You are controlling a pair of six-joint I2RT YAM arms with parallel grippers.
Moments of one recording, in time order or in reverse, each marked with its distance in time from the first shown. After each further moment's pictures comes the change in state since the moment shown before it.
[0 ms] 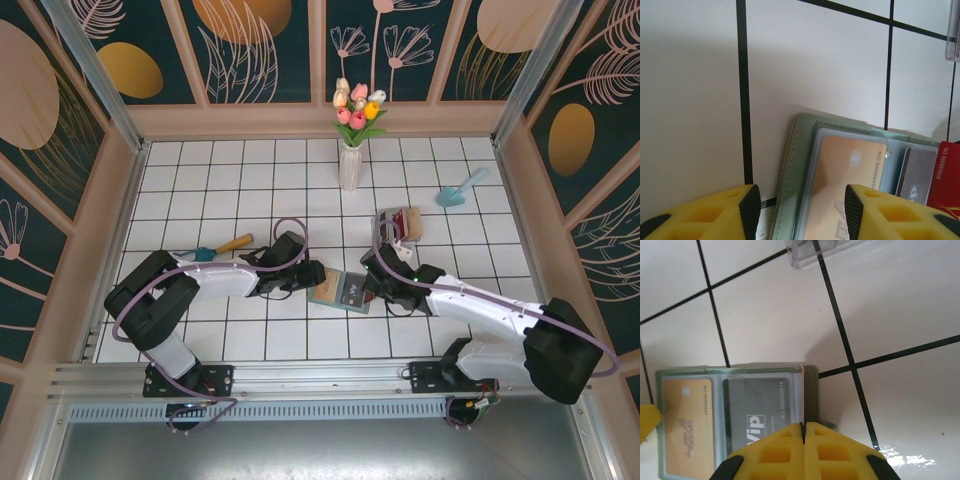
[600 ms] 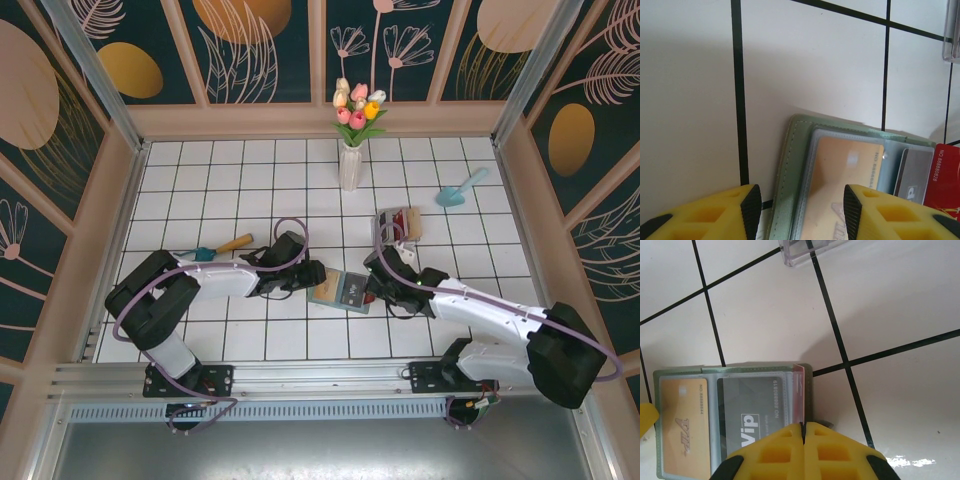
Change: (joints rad) left arm 0.000 0.004 0.000 0.013 0.004 0.000; right arm -0.008 -0.042 -0.045 0.031 -0.012 0.008
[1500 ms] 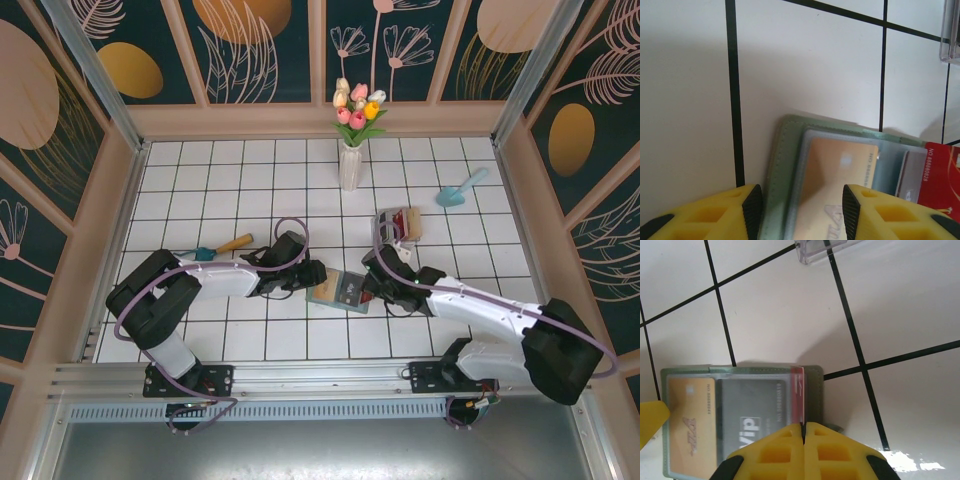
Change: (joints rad) left arm 0.000 0.005 0.000 0.011 0.004 0.000; right arm 0.000 0.045 0.013 0.045 -0.023 -0.015
